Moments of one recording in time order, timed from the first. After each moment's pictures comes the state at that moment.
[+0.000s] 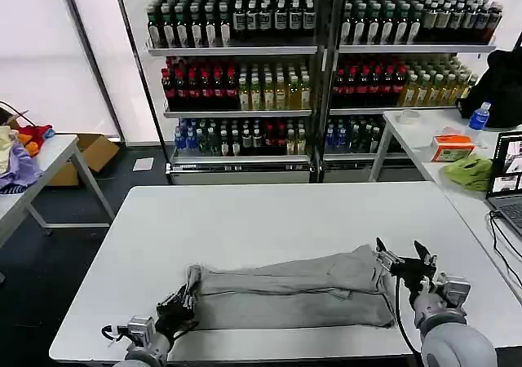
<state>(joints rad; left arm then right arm) 1.50 -1.32 -0.49 -1.99 -0.30 0.41 -0.01 -1.40 1.16 0.63 2.21 0.57 -0.57 0.32</state>
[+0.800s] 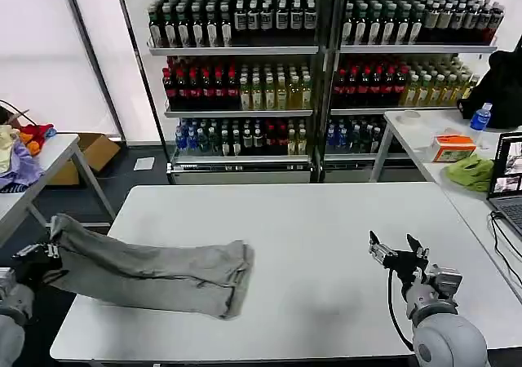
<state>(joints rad) 1.45 -0.95 -0.98 -1.95 -0.43 0.43 0.01 -1.36 1.19 0.60 2.19 0.57 -0.57 0.33</state>
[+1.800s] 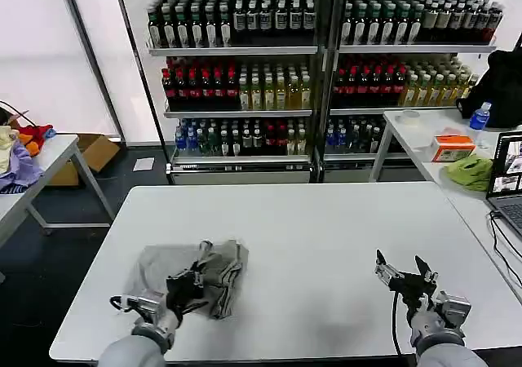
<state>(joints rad) 1.38 -1.24 -0.36 -2.08 -0.26 0.51 -0.04 -1.52 1.28 0.63 2.28 0.50 -0.55 0.33</state>
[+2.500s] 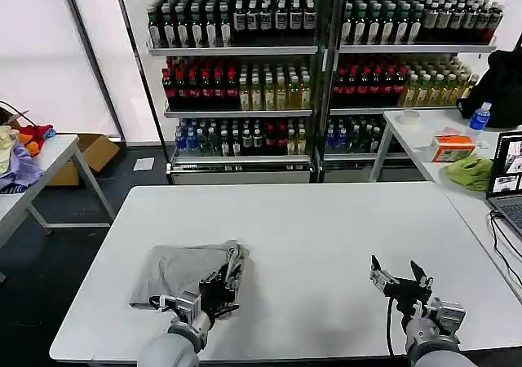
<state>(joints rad) 1.32 -1.33 -0.24 -1.97 -0.23 0.46 -0.03 -1.52 1.28 0.61 2.28 0.48 -0.55 0.33</state>
